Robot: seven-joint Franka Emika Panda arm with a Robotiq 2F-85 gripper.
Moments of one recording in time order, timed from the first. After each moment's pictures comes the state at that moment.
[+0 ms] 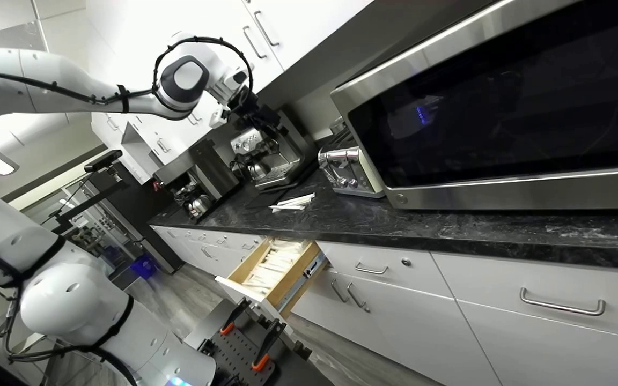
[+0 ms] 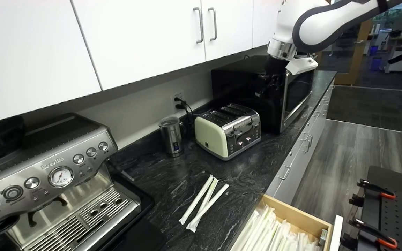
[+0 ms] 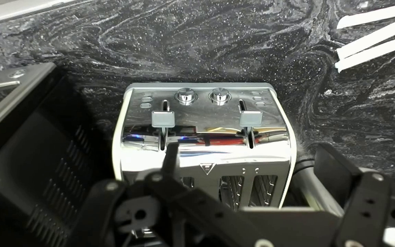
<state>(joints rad) -0.02 -0.14 0.02 -2.19 -0.01 2.36 0.19</state>
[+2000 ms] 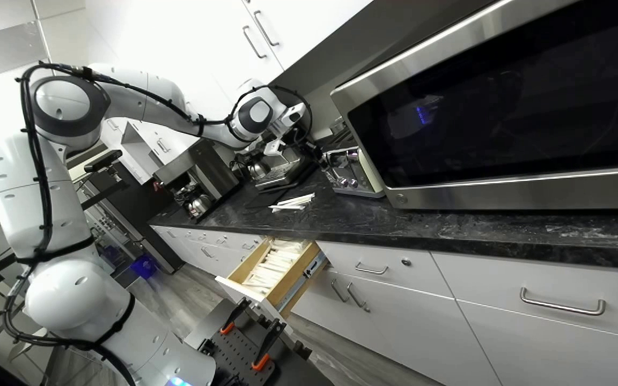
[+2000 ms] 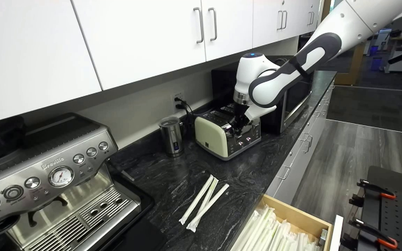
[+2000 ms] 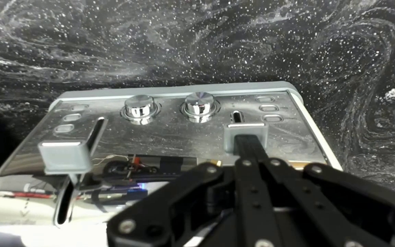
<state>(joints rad) 0.08 0.38 -0.03 -1.92 -0.12 2.52 0.40</state>
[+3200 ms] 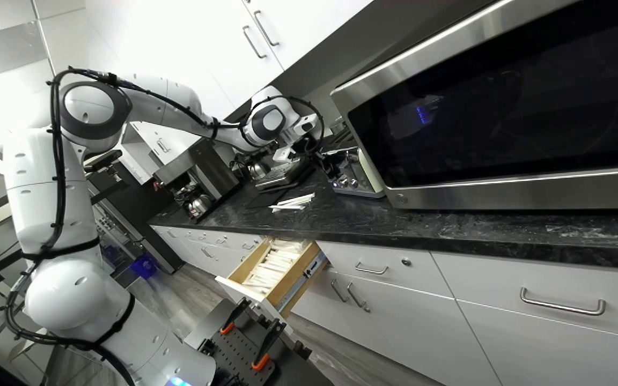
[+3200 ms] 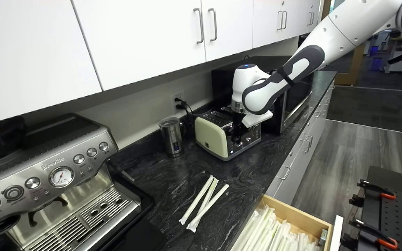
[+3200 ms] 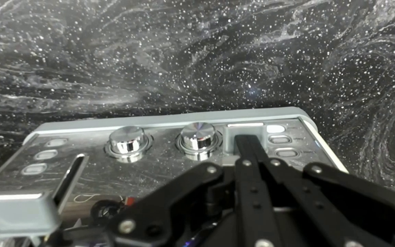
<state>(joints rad) 0.08 0.49 -0.03 -1.85 -0.04 2.48 0.35</state>
